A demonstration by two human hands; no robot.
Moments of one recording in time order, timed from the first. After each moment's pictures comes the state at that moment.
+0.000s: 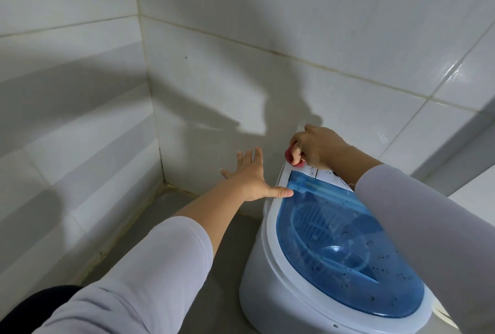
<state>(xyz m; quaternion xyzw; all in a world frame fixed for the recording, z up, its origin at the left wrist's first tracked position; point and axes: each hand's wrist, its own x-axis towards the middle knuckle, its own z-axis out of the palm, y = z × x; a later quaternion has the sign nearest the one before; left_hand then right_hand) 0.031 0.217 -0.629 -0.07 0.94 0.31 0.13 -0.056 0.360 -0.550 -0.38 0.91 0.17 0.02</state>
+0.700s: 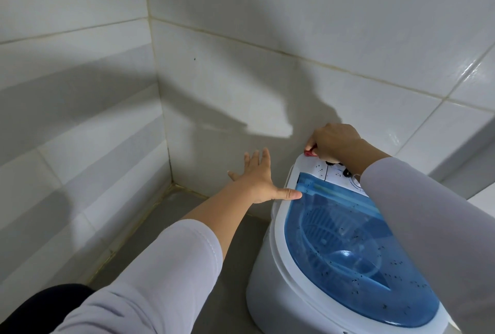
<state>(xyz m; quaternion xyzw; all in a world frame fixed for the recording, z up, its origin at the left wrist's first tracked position) 0.032 0.217 -0.629 -0.08 0.94 0.31 0.13 -0.068 0.356 -0.542 -0.26 0.95 0.19 0.04</state>
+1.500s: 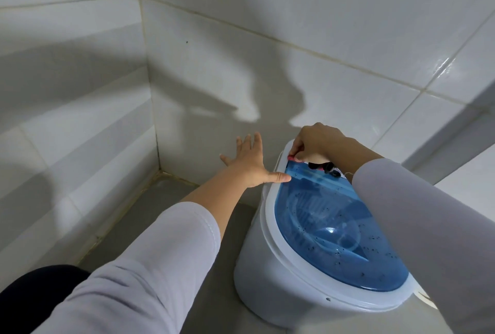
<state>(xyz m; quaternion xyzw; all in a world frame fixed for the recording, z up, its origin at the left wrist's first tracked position) 0.036 0.219 -0.630 -0.08 0.94 0.31 0.09 -0.019 0.351 -0.537 -0.22 0.96 0.08 0.13</state>
